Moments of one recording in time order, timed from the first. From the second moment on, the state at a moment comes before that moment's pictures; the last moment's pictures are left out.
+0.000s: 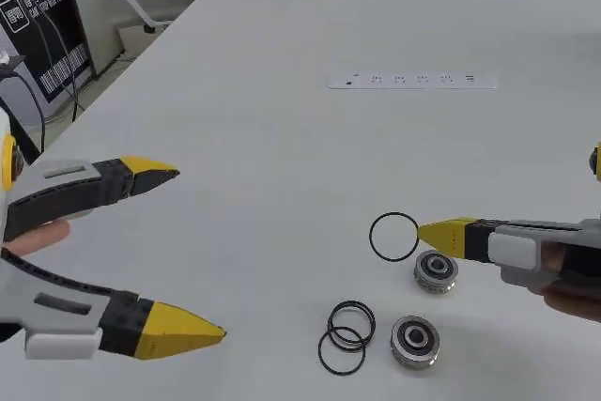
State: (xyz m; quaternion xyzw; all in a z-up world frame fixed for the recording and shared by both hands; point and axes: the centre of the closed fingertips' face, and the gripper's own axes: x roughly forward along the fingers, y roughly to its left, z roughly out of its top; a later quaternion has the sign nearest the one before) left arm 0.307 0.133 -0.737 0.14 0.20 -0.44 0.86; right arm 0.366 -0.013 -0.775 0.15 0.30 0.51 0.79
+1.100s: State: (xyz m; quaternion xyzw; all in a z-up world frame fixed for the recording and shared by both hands) left arm 0.270 0.156 -0.786 0.07 0.25 -0.39 0.88; right arm 0.310 0.025 -0.841 0.04 0.41 0.57 0.71
